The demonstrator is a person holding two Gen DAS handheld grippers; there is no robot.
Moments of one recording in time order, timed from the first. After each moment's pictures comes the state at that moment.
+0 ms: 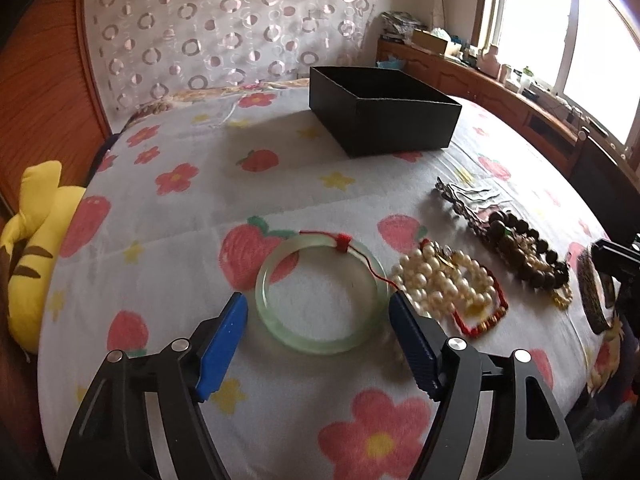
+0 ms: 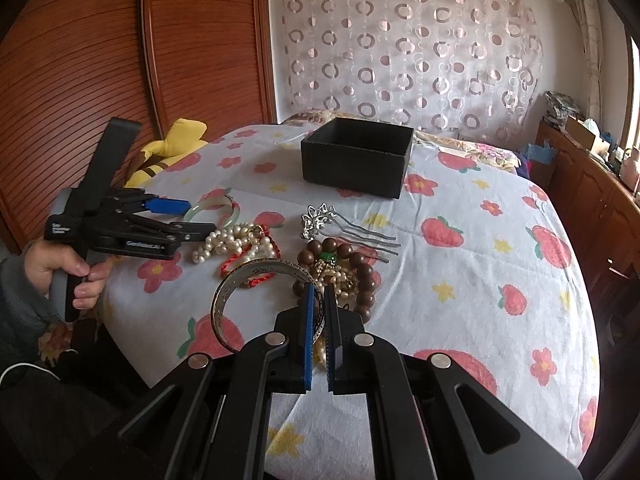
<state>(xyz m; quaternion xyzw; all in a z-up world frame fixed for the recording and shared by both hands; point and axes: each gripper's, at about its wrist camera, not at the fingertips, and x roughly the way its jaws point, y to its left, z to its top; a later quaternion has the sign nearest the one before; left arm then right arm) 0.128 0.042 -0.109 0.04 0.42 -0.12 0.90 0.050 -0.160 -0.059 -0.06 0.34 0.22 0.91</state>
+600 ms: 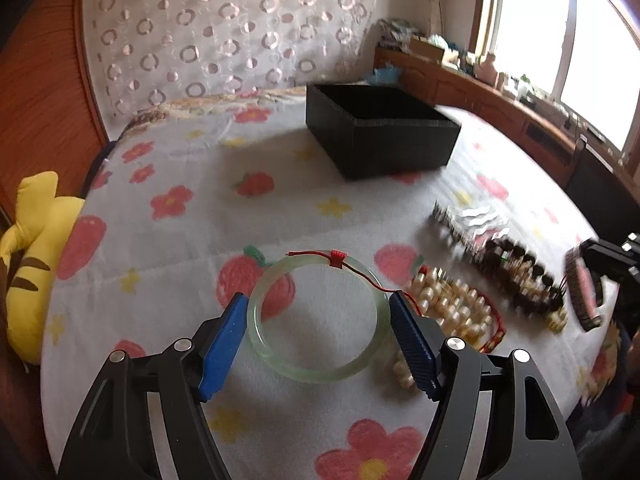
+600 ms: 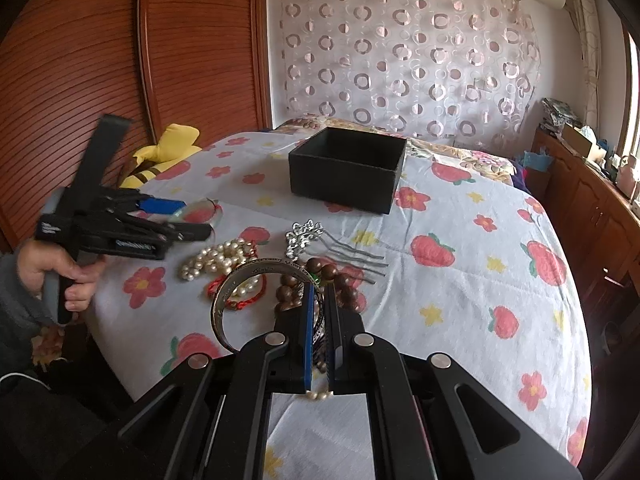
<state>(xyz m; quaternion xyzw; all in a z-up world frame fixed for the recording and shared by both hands) 0.136 0.041 -0.095 0.03 0.40 -0.13 0.91 0.068 -0.163 -0.055 -0.07 0.33 0.21 0.92</state>
